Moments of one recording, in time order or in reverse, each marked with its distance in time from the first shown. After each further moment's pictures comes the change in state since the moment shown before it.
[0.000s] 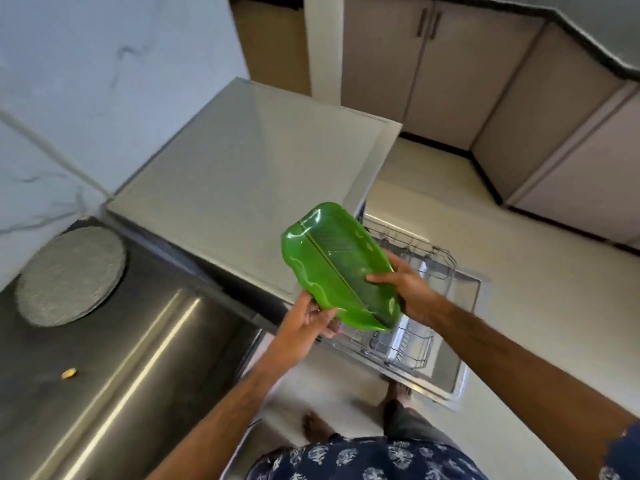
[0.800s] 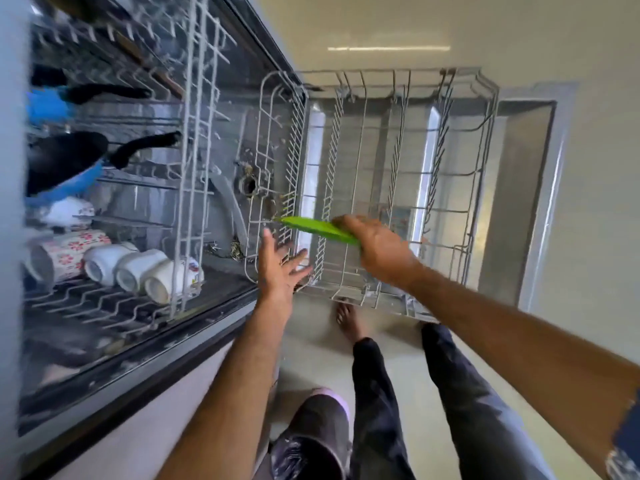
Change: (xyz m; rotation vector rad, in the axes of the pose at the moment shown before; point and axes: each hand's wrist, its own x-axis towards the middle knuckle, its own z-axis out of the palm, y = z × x) left_hand 0.288 -0.305 0.093 -0.192 0.471 -0.634; right_hand 0.236 0.275 -0.247 -0.923 0.071 -0.133
